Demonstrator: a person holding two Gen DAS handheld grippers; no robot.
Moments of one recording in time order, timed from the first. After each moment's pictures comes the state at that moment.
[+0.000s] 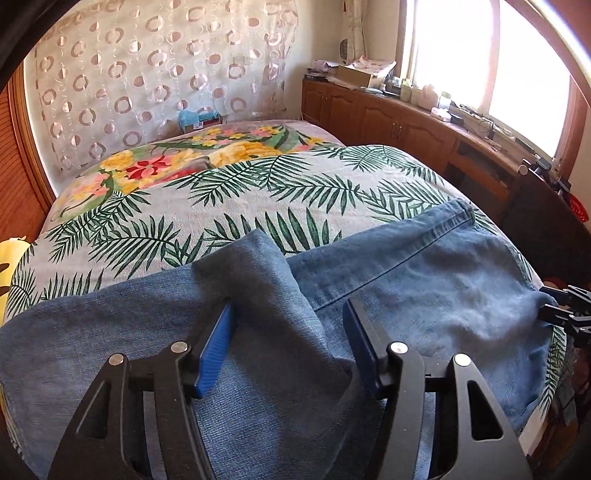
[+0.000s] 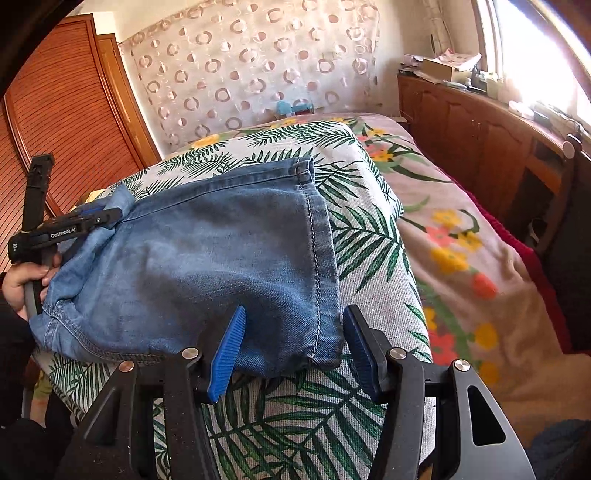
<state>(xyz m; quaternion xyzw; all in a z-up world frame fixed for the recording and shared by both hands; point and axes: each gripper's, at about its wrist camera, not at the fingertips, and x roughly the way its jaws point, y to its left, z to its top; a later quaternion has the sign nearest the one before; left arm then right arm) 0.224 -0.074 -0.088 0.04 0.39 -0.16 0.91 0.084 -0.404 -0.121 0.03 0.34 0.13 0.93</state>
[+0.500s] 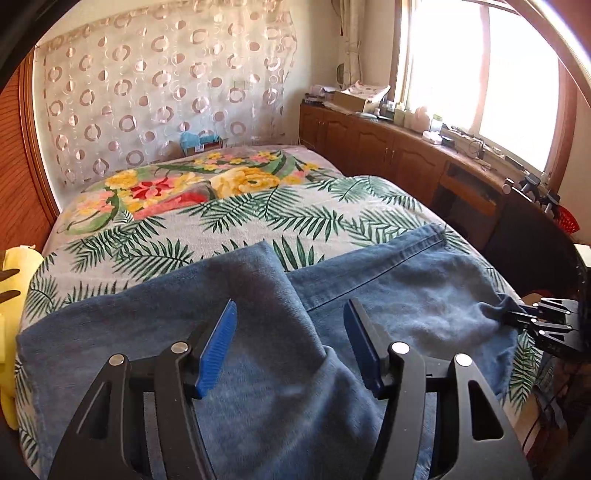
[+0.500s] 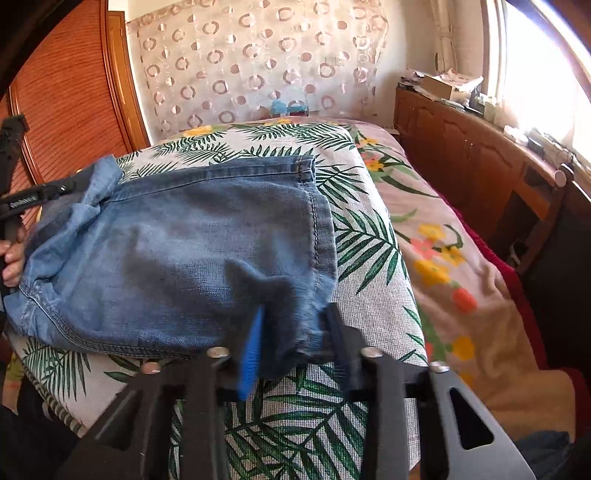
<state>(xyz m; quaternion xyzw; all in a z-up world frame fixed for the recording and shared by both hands) 0.187 -0.065 -0.050 0.02 0.34 -0.17 0.92 0.082 -0.386 -0.122 -0.04 0.34 0.10 0.94</state>
